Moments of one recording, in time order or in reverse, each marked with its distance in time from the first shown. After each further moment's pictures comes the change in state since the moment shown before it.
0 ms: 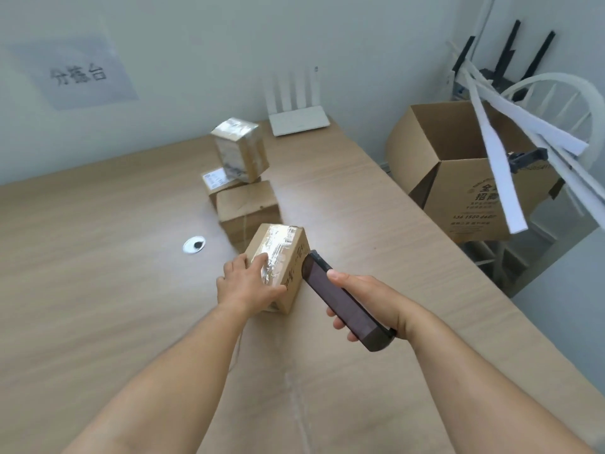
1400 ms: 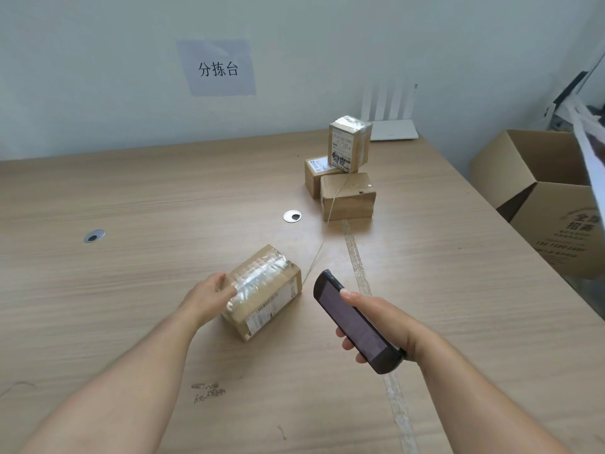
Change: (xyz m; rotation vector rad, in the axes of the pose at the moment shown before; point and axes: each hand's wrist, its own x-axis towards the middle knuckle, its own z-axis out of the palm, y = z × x) left_hand -0.138 -0.256 -0.036 -0.501 0.014 -0.308; right_hand -0.033 0.022 0.175 -0.105 -0.184 0.039
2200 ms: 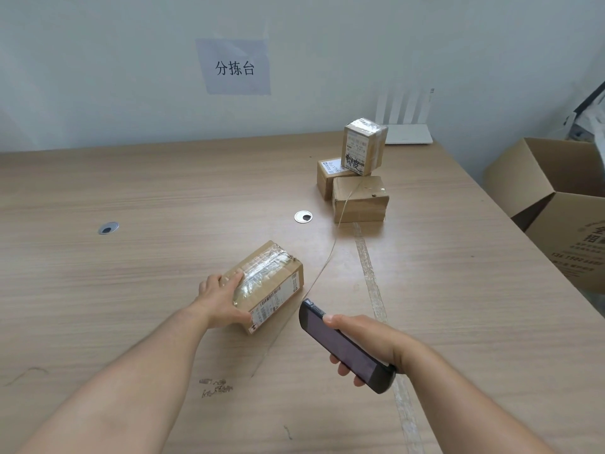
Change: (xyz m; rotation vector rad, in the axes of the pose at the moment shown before) left_hand -0.002 -0.006 0.001 0.330 -0.156 0.024; right_hand 0.013 0.003 0.027 -0.228 -0.109 0.119
